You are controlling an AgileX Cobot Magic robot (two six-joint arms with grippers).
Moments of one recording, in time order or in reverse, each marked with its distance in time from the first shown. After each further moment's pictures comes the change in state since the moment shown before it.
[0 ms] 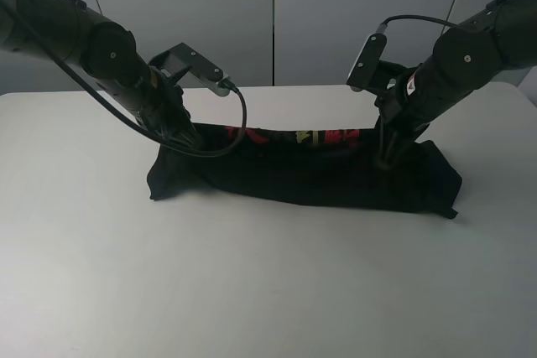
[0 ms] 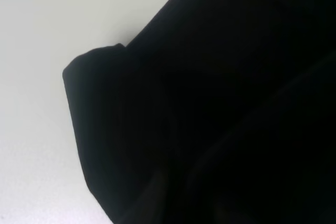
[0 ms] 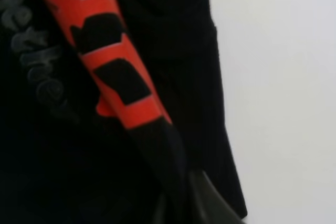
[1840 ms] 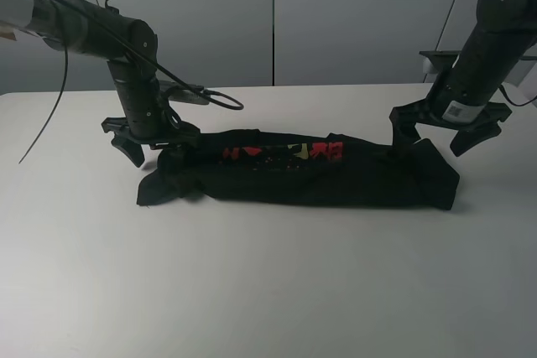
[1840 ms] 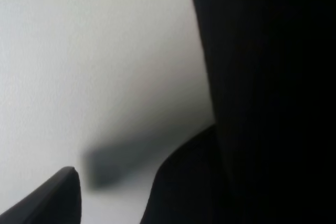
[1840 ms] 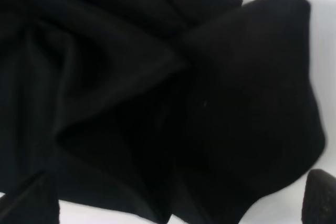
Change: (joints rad) left arm 0.119 0.328 -0.390 -0.168 0.557 -0.255; right arm -0.230 0.117 -0.235 0.342 0.534 0.455
